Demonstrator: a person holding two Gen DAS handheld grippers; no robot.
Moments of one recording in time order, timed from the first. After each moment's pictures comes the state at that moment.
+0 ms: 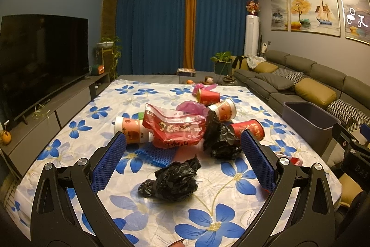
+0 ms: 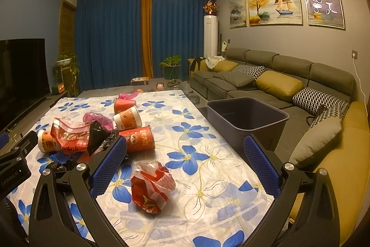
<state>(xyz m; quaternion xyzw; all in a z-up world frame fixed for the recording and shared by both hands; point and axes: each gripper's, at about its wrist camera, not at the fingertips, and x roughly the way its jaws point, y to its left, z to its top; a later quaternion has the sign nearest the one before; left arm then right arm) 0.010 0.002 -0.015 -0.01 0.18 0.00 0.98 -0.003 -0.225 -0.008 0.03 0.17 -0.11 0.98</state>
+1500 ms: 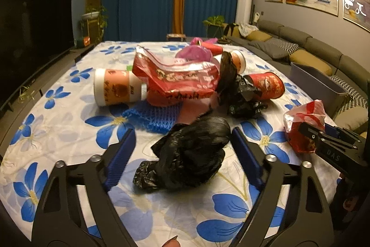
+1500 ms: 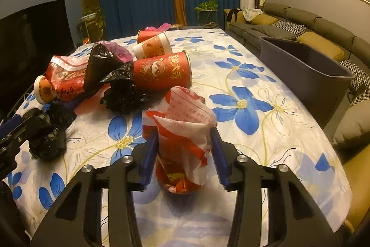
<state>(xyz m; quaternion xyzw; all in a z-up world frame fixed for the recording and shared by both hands) 0.067 0.030 -0.099 -0.02 0.29 -0.04 0.96 0.091 -0.210 -0.113 0.03 0.33 0.01 0.94</state>
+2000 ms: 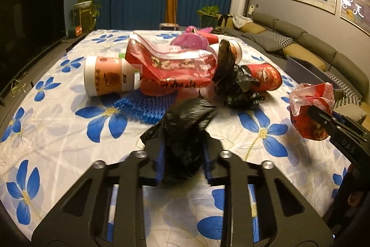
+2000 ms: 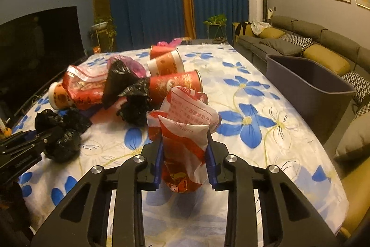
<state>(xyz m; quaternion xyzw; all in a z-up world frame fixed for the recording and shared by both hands) 0.075 0.036 -0.104 -0.03 0.31 -0.07 0.95 0.075 -0.205 -0.092 0.02 0.28 0.04 0.96</state>
